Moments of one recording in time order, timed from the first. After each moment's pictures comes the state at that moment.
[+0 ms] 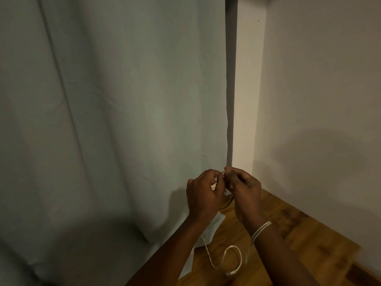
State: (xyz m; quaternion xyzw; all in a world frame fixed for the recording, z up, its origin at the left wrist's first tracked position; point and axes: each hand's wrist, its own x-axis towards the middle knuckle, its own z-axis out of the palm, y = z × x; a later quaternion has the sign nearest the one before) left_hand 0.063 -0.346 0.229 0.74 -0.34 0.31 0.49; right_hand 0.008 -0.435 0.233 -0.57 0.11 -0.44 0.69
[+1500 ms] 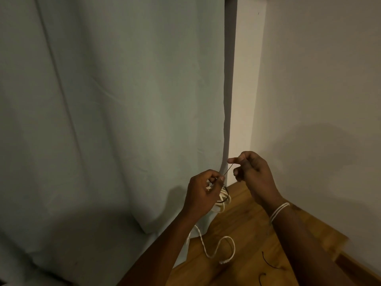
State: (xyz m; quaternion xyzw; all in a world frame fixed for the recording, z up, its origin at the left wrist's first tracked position) left_hand 0.063 -0.338 0.218 0.70 -0.42 0.13 0.56; right_hand -0.019 -0.475 0.264 -0.71 0.06 -0.38 0.60
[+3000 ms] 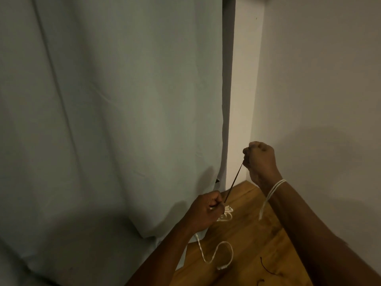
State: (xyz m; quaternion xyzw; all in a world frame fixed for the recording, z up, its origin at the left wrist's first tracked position) left_hand 0.065 -0.339 0.189 0.74 -0.46 -0.07 0.48; right_hand 0.007 -0.502 0.312 -0.55 0.22 -0.40 0.69
